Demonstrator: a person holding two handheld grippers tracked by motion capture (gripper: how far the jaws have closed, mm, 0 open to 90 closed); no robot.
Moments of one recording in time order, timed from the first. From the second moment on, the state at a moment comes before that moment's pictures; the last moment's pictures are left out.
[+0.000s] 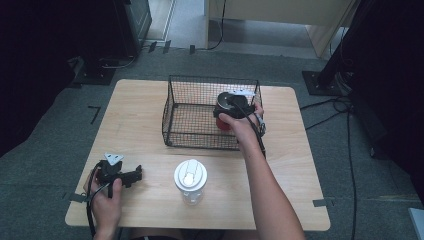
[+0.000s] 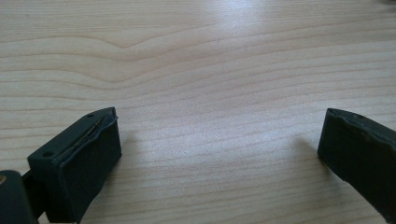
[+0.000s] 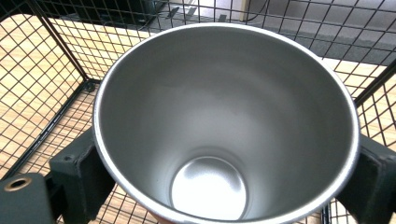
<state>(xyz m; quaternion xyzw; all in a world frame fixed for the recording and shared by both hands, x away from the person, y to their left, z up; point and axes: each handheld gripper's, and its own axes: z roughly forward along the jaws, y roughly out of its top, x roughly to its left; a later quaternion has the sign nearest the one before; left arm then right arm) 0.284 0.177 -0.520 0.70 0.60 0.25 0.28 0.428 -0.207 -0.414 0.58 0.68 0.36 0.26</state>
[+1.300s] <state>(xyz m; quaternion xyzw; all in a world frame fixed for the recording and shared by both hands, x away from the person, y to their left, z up) 0.284 0.176 -0.520 0.71 0.60 0.25 0.28 0.426 -0.209 -0.417 0.58 0.68 0.36 0.27</state>
